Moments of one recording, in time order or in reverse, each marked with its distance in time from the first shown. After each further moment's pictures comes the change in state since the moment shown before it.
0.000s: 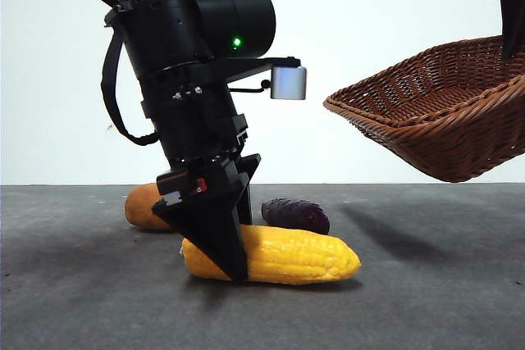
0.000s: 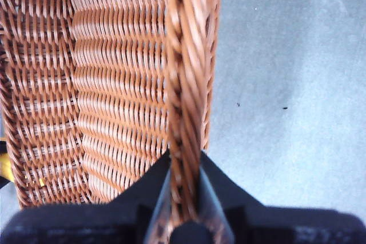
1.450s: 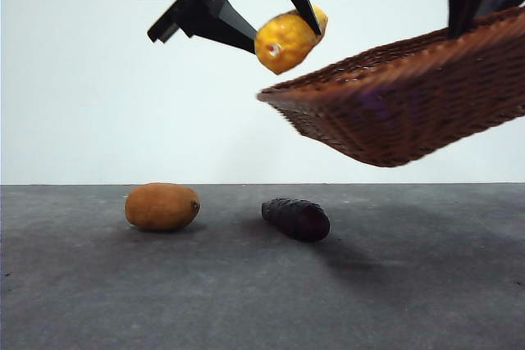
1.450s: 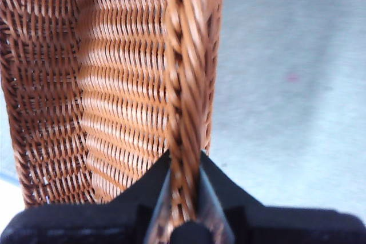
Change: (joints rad) left arm -0.010 -0.324 0.034 0.222 0.027 -1.457; right arm 0.197 0.000 0.000 -0.053 -0.070 0.074
